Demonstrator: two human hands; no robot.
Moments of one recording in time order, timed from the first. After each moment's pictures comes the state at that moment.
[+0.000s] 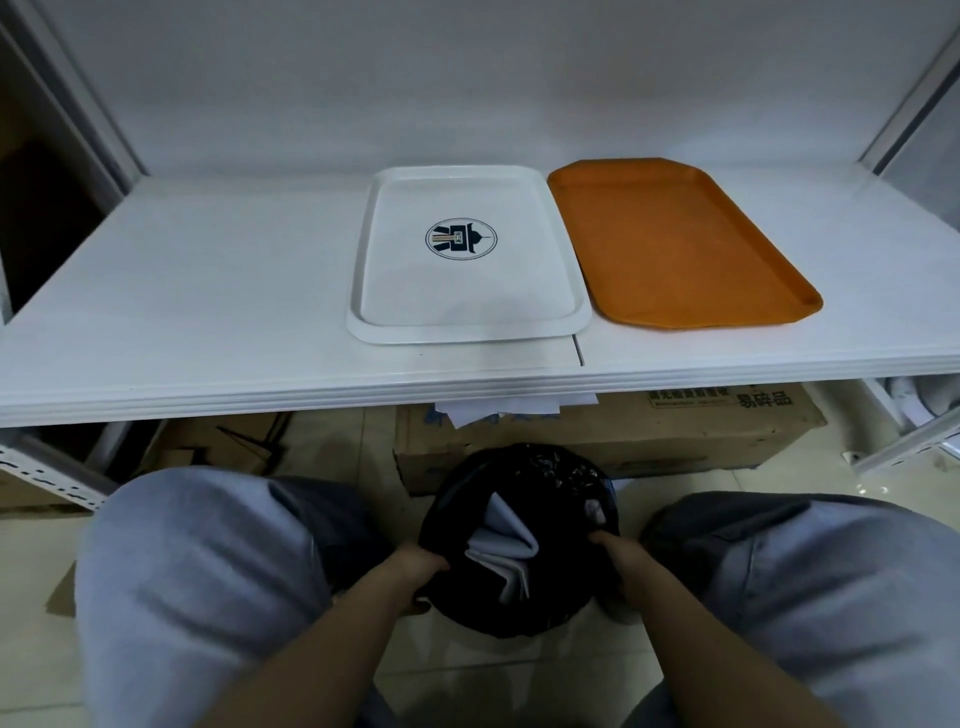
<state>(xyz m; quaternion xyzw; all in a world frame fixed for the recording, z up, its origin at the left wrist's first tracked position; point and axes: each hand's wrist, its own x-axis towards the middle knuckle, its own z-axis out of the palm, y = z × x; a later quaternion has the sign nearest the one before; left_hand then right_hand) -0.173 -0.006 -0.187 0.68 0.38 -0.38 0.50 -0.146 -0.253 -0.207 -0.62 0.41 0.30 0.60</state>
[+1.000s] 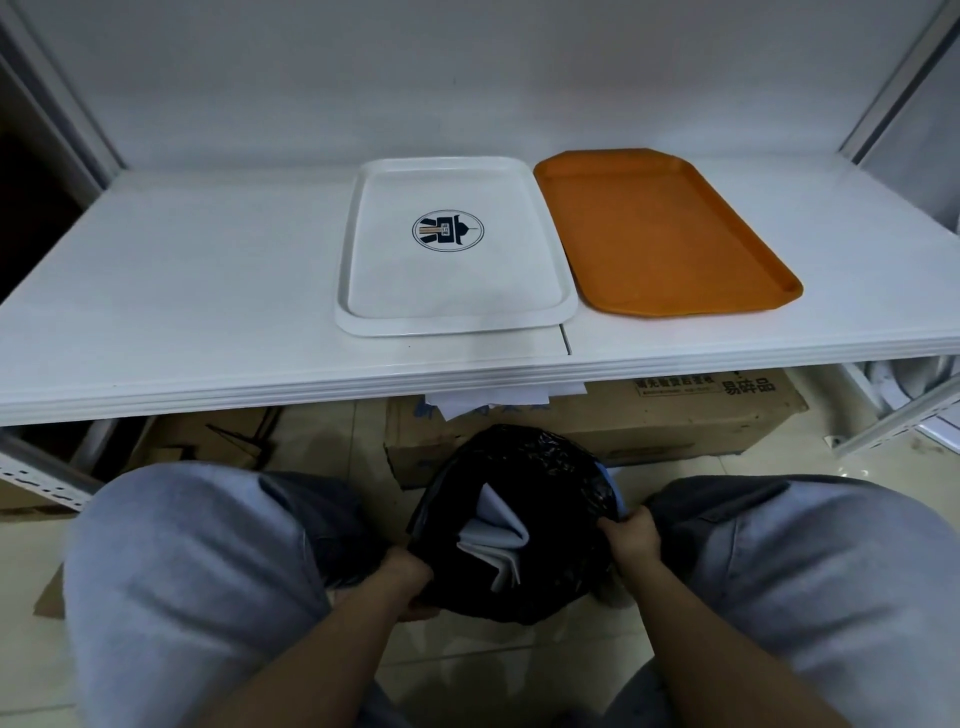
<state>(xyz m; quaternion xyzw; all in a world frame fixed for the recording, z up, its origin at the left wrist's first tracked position) -0.184 -0.008 -0.216 0.65 0.44 -0.37 0.49 -0.149 -0.266 -0.205 -0.79 0.37 0.16 0.47</state>
